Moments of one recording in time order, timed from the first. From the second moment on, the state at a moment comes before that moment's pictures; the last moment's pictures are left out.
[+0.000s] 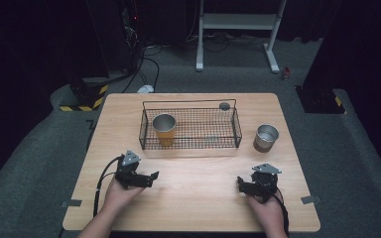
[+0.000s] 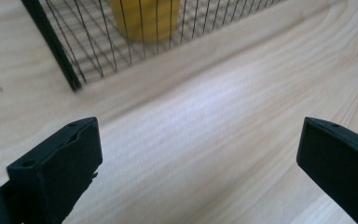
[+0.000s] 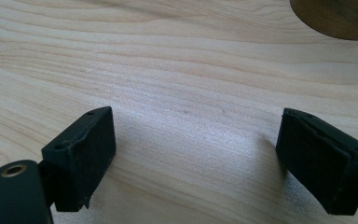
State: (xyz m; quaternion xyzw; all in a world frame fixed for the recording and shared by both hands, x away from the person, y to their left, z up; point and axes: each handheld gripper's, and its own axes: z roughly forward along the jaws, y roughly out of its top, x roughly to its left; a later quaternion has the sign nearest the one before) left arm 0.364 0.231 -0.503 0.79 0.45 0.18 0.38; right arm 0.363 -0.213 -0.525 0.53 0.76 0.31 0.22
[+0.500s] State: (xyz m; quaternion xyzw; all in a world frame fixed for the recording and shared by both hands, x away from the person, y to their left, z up) left arm 0.357 0.230 -0.528 0.82 0.44 0.18 0.33; right arm 0.363 -0.213 -0.525 0.53 0.76 0.31 0.22
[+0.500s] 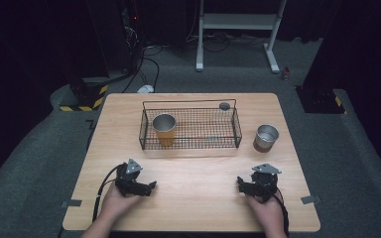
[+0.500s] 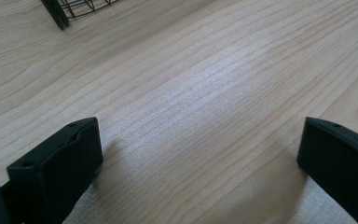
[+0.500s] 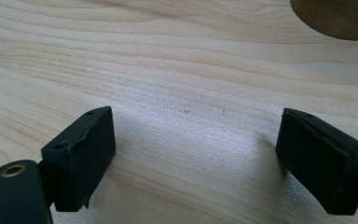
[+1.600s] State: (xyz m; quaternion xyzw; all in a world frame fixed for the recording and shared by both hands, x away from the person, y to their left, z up) left arm 0.353 0.229 -0.530 0.81 0.44 0.19 0.33; right arm 0.358 -0.232 -0.517 0.52 0.75 0.33 0.24
